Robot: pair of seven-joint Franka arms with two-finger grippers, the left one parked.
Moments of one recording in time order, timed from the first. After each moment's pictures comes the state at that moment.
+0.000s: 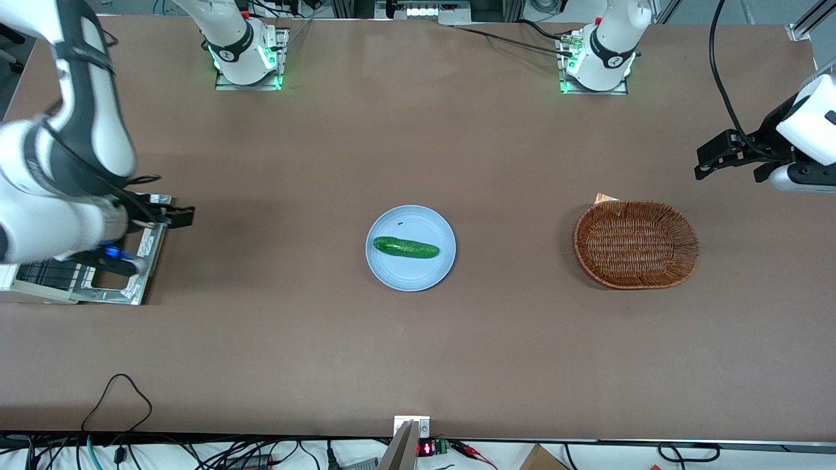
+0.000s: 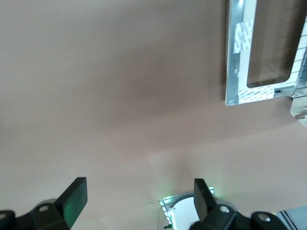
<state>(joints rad) -0.02 0.45 0.06 -1.35 0.03 1.37 0.32</state>
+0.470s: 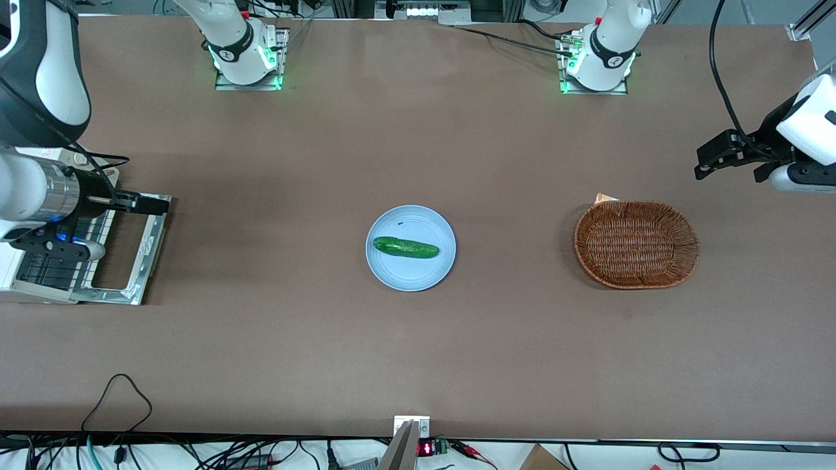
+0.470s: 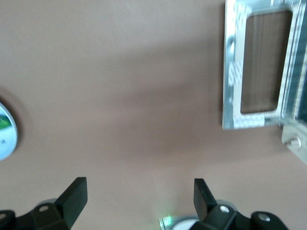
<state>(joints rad) -0.02 0.33 0.07 -1.40 0.04 1.49 0.24</state>
